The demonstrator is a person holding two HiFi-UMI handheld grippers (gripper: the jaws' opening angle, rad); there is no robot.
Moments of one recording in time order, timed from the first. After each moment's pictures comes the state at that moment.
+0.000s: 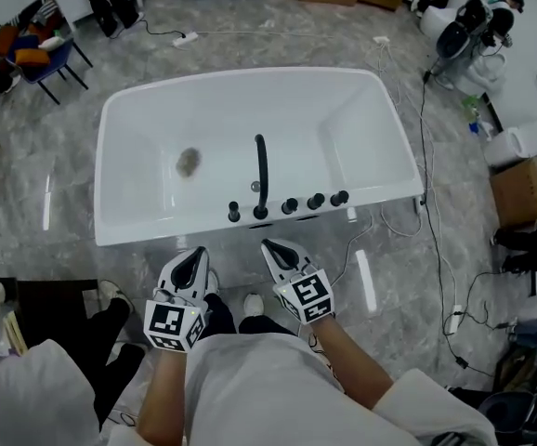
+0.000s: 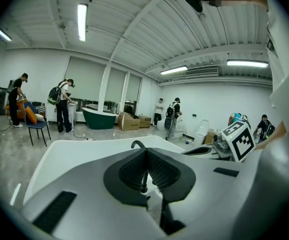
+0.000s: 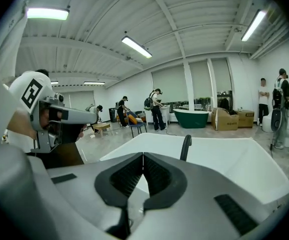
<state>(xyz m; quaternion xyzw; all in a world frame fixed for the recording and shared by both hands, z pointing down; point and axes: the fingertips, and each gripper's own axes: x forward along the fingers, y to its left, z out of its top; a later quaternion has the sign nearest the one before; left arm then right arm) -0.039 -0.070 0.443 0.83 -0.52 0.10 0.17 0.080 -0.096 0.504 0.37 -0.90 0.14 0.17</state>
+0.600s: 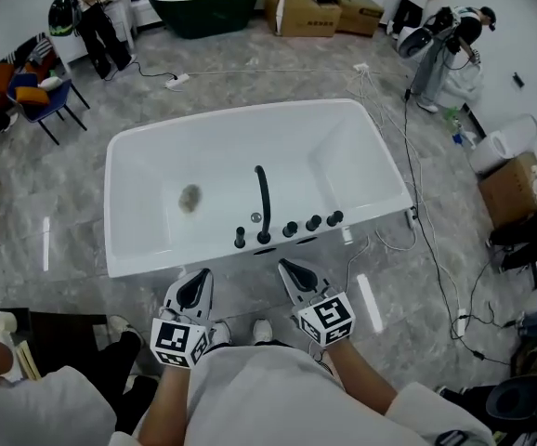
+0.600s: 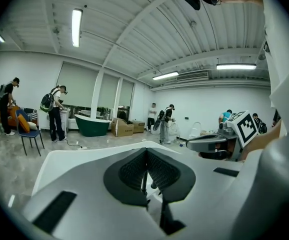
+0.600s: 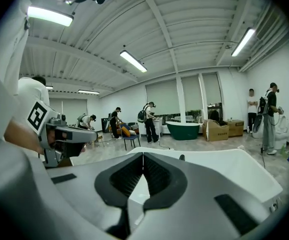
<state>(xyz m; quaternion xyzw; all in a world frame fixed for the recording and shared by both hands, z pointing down) -0.064 -0.050 0.400 0.86 -0.49 0.09 0.13 0.086 -0.069 0.418 0.42 -0.89 0.10 0.11</state>
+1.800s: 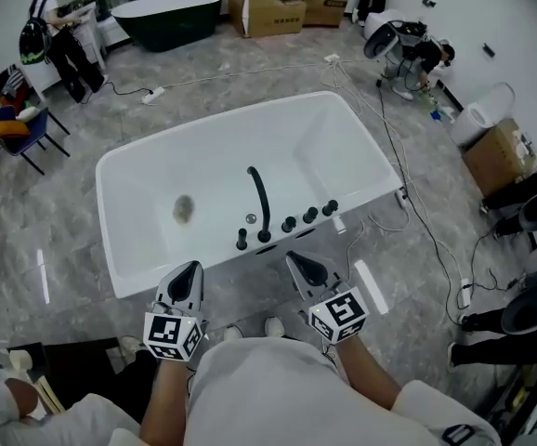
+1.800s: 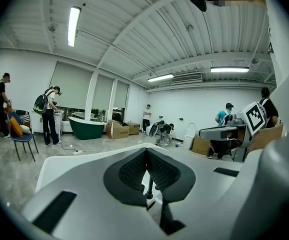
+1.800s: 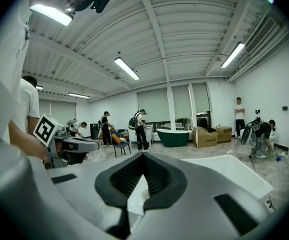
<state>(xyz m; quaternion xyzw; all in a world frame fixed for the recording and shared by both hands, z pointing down) -0.109 -0.076 0.386 0.88 -0.46 0.08 0.12 0.074 -0.060 0.369 0.49 -0.86 0.09 0.08</state>
